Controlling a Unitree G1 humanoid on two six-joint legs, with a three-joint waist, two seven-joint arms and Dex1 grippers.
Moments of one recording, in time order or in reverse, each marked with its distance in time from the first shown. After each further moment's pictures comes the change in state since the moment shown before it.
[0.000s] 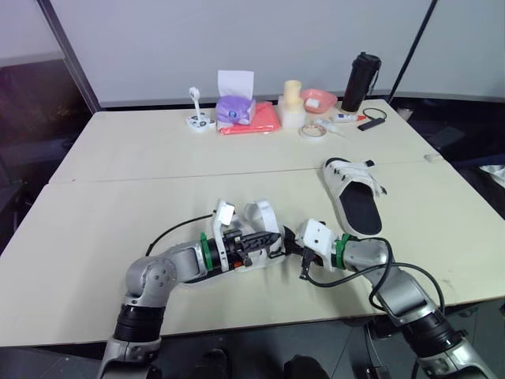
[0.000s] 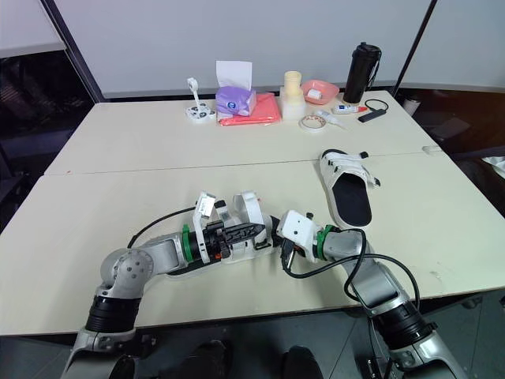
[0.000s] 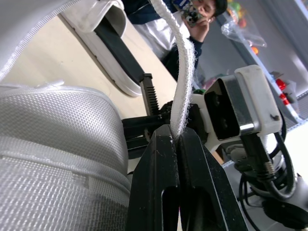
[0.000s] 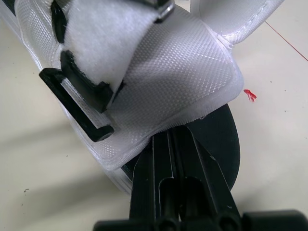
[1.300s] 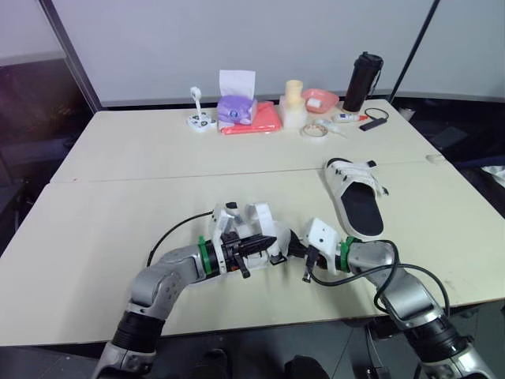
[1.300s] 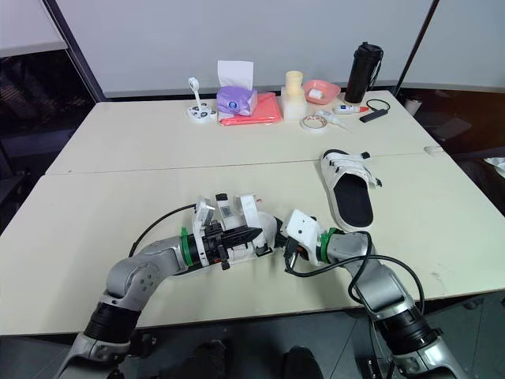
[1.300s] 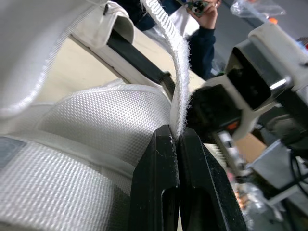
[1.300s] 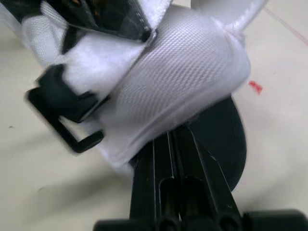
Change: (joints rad) left arm 0.050 0.068 -0.154 0.064 0.252 -0.401 -0.160; right arm 0.044 -0.003 -0.049 -0.098 0.113 0.164 0.051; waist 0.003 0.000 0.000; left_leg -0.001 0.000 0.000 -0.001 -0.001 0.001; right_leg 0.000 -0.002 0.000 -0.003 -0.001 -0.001
